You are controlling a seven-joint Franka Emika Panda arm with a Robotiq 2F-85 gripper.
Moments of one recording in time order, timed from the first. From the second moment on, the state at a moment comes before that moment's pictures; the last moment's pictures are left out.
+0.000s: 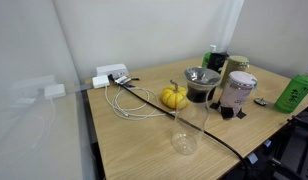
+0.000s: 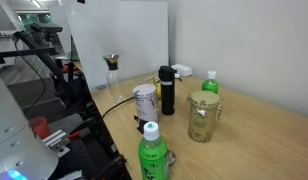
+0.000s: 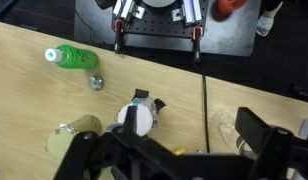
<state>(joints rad) 0.09 -0.61 0.19 -2.25 0.01 1.43 0.13</state>
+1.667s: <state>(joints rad) 0.07 -0.42 0.17 -2.30 0.02 1.71 0.31</state>
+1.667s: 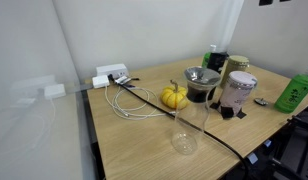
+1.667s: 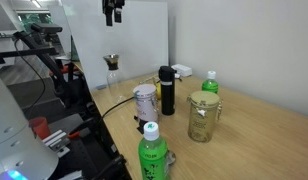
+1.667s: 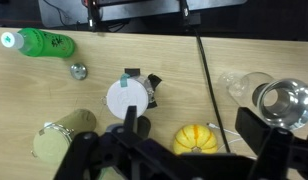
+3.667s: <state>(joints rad) -0.01 -0.13 0.11 -2.30 -0.14 2.09 0.82</state>
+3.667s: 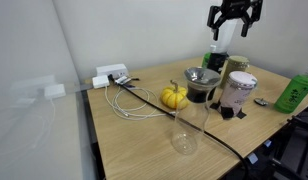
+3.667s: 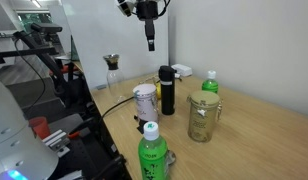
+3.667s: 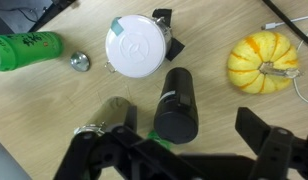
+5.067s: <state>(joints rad) 0.00 0.01 0.10 -2.30 -0.18 2.30 1.13</state>
